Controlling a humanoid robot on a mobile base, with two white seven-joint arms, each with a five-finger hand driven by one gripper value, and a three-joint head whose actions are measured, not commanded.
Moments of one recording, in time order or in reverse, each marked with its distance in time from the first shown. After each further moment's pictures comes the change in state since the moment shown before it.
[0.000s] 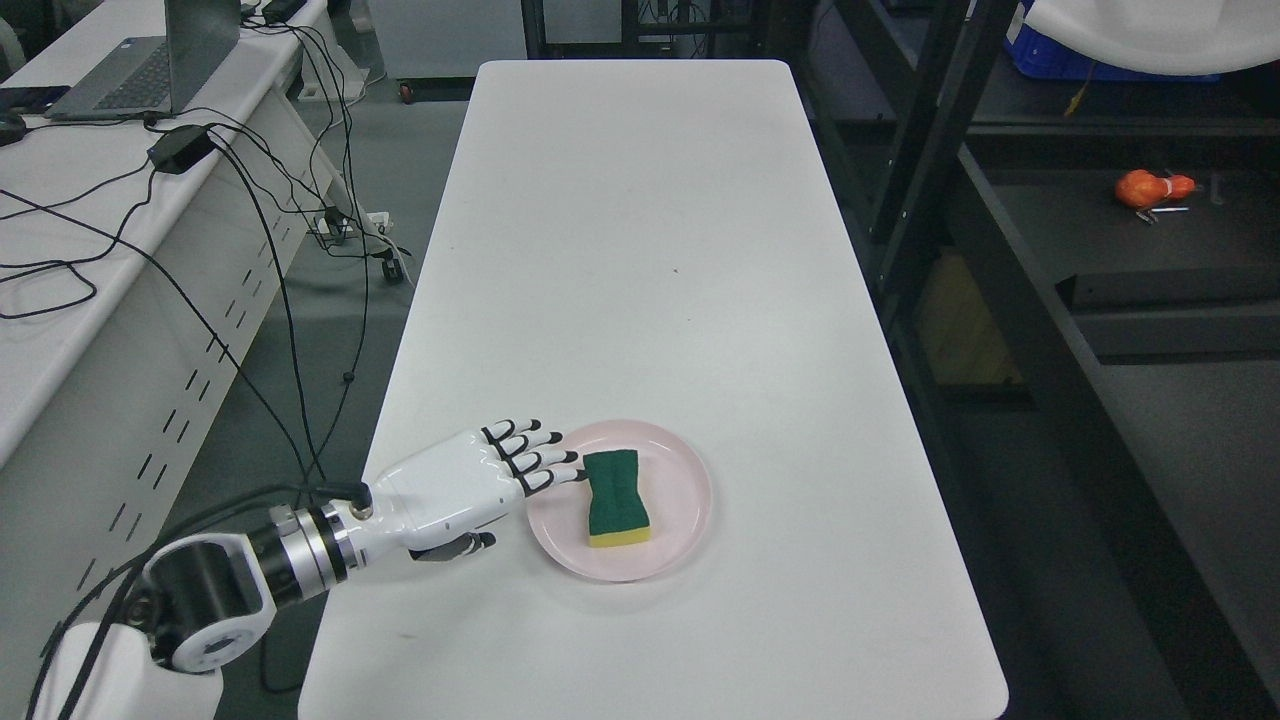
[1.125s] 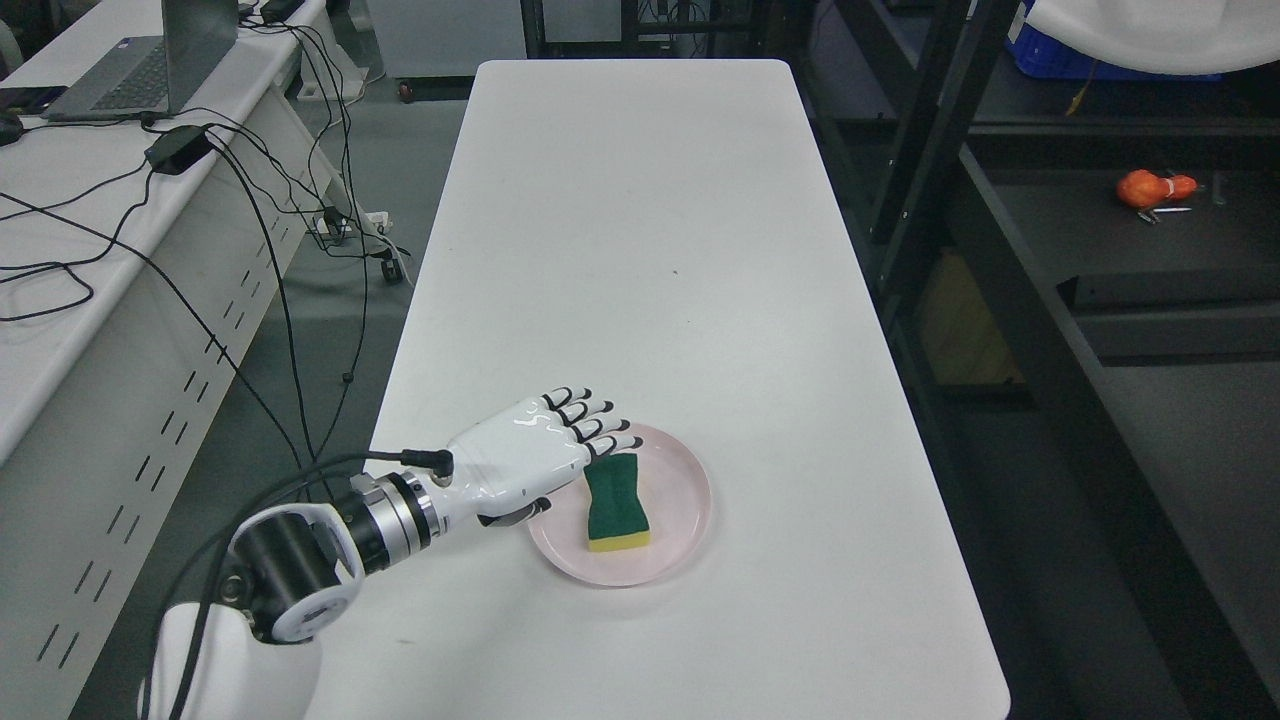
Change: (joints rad) left arm -0.086 -0.260 0.032 -0.042 -0.216 0.000 -0.151; right arm 0.000 0.000 0.000 0.000 0.000 0.000 0.000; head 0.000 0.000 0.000
